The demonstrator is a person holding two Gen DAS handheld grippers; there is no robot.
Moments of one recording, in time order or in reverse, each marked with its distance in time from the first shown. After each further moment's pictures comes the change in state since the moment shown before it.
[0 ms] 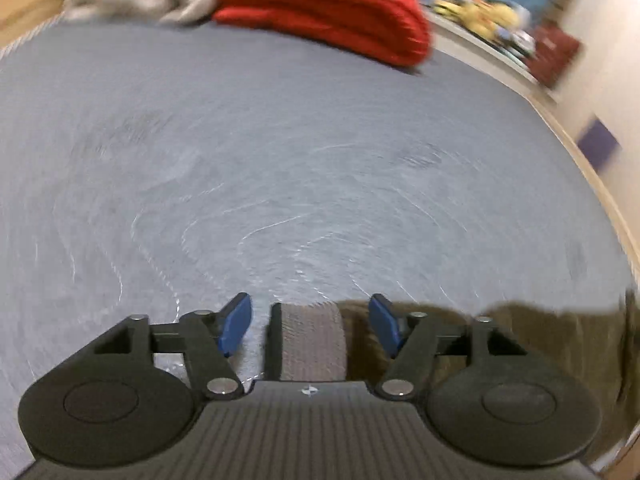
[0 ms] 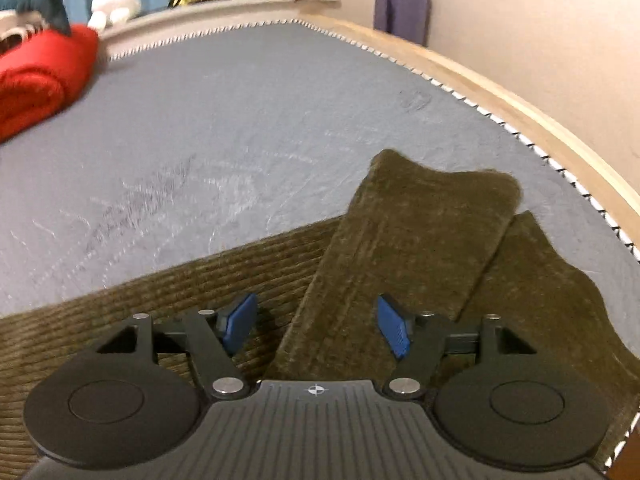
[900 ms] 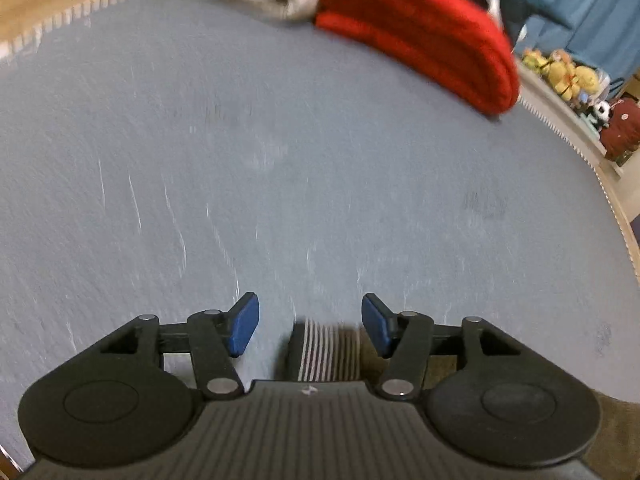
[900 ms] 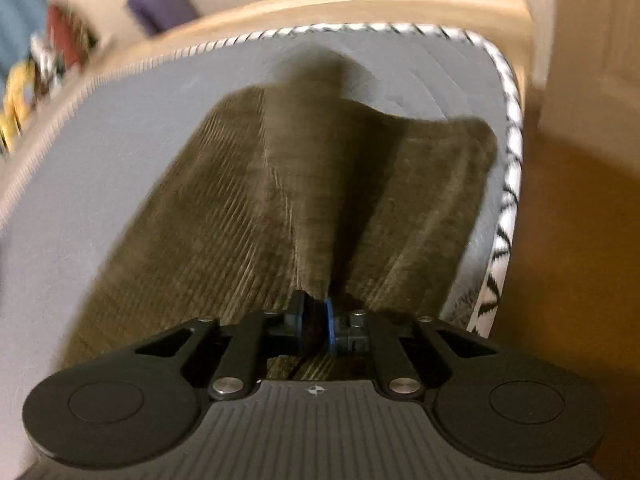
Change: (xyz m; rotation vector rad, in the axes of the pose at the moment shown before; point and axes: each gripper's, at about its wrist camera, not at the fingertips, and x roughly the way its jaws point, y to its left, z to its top) left arm -0.022 0.024 -0.001 -0.188 -0.084 0.158; right arm -0.060 -0.157 -0.092 0.800 0.067 -0.089
